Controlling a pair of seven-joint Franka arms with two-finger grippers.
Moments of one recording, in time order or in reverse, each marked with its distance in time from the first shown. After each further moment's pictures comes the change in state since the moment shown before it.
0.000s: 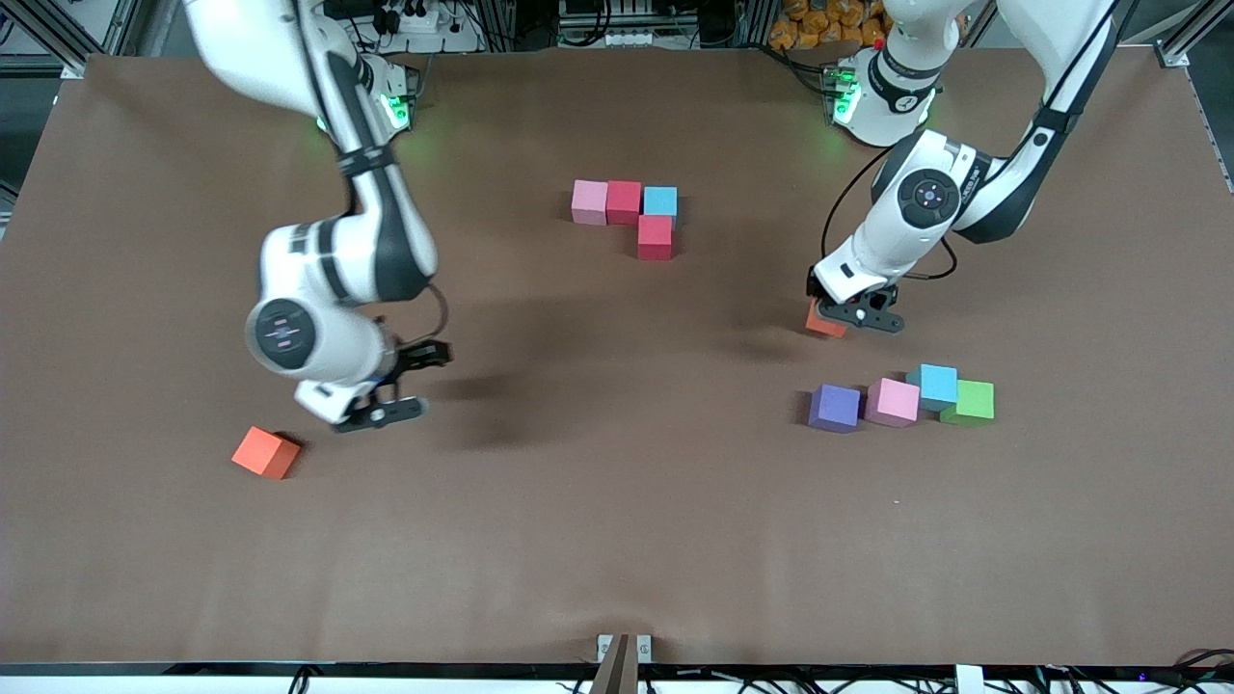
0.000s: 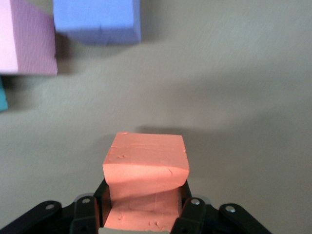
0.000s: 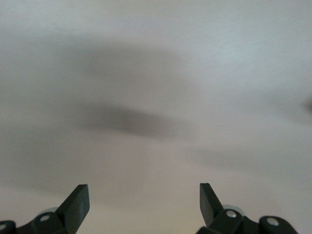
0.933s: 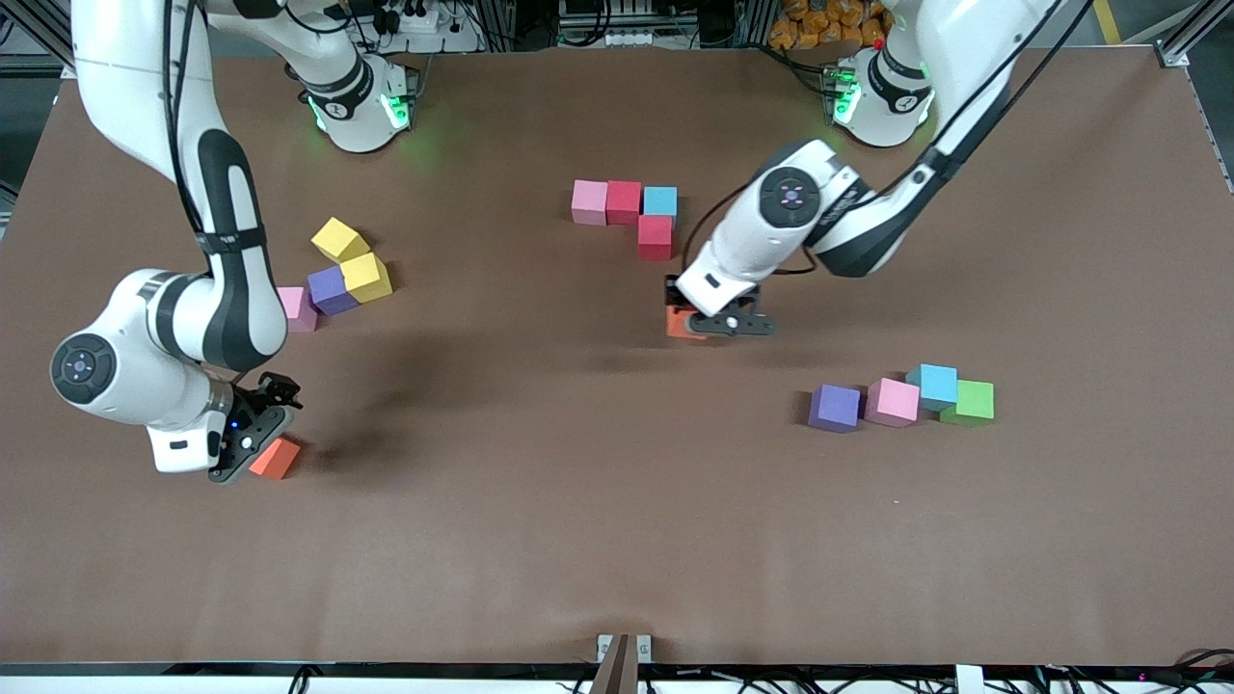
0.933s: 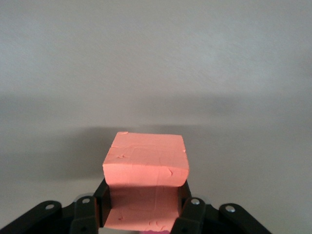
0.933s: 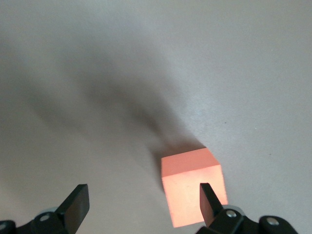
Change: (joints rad) left arm -0.403 0.278 0.002 0.411 -0.008 -0.109 -0.579; right arm -0.287 0.096 0.028 0.003 -0.005 0.277 -0.905
